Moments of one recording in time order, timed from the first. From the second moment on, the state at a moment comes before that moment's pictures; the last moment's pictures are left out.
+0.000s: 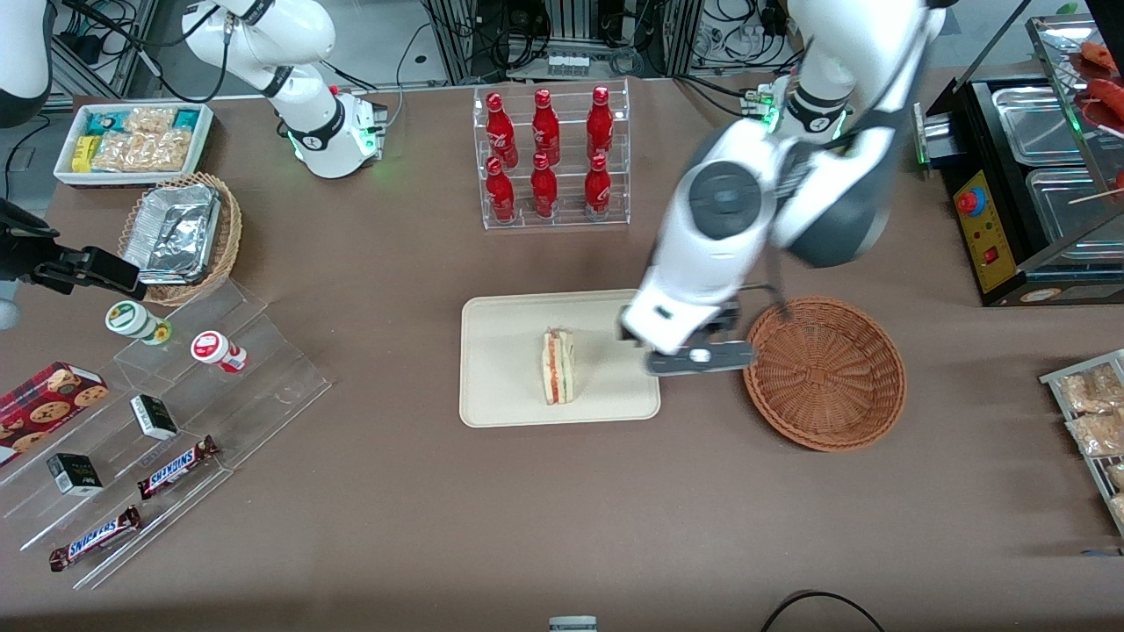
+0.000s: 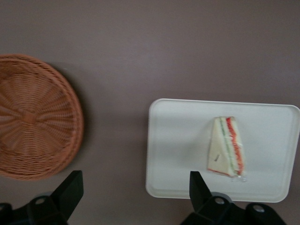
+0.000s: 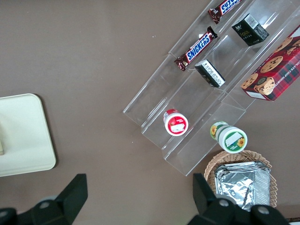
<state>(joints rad) -0.46 0.40 -0.07 -1.36 0.03 1.75 -0.62</state>
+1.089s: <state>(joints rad) -0.09 0.03 -0.07 -1.64 0.01 1.60 -0.10</state>
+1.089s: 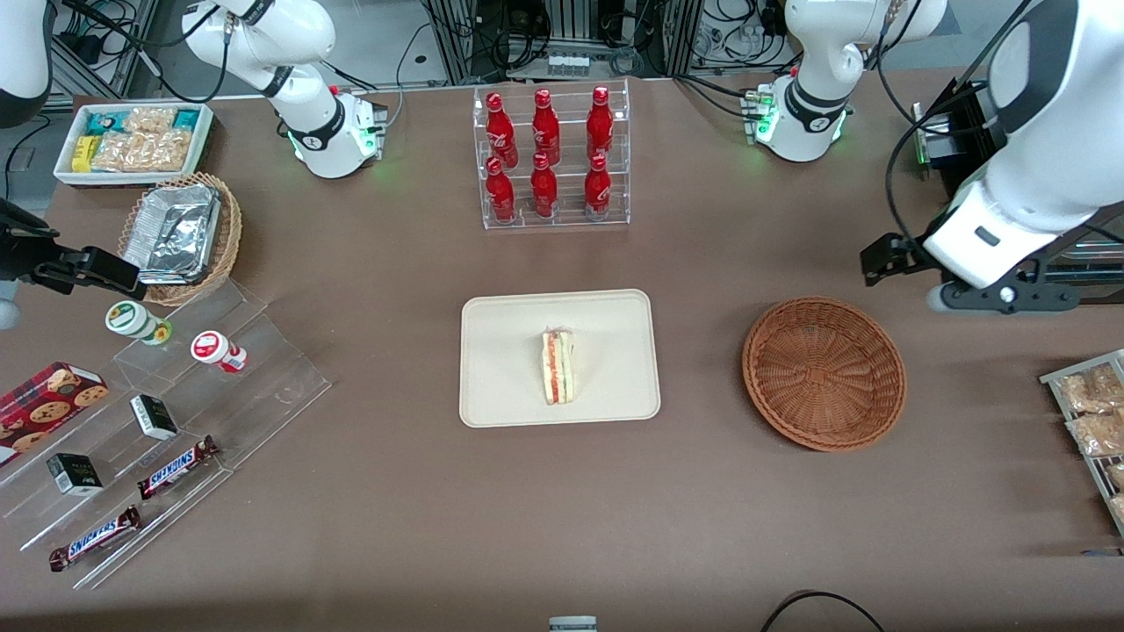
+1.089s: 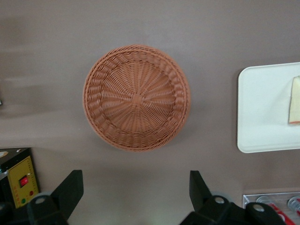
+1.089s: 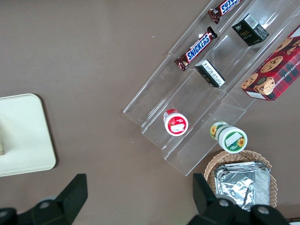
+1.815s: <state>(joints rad) -0.03 -0.01 -0.05 -1.64 0.01 1.61 -0.07</state>
